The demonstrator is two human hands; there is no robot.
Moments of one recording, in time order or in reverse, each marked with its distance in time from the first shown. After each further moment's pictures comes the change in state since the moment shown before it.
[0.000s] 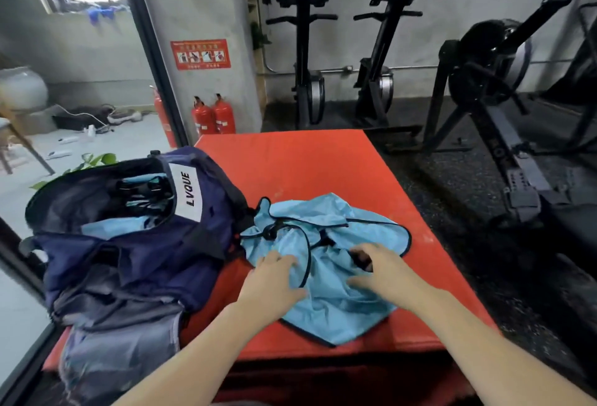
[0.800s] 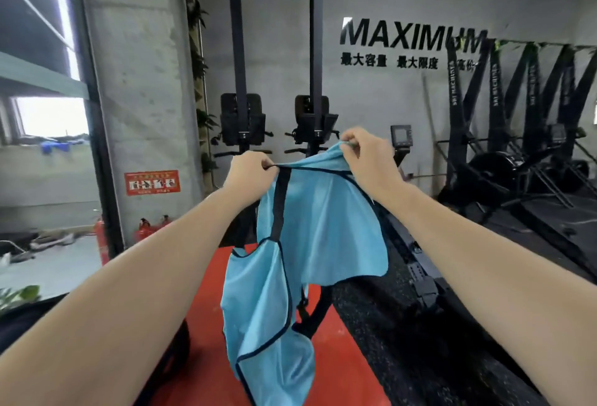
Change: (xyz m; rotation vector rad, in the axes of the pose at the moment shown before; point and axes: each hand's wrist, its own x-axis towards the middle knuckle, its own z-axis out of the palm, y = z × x) left_hand -0.011 0.242 -0.325 -0.300 0.671 0.342; right_hand -0.105 -0.165 -0.360 -0.086 1.015 -0.418
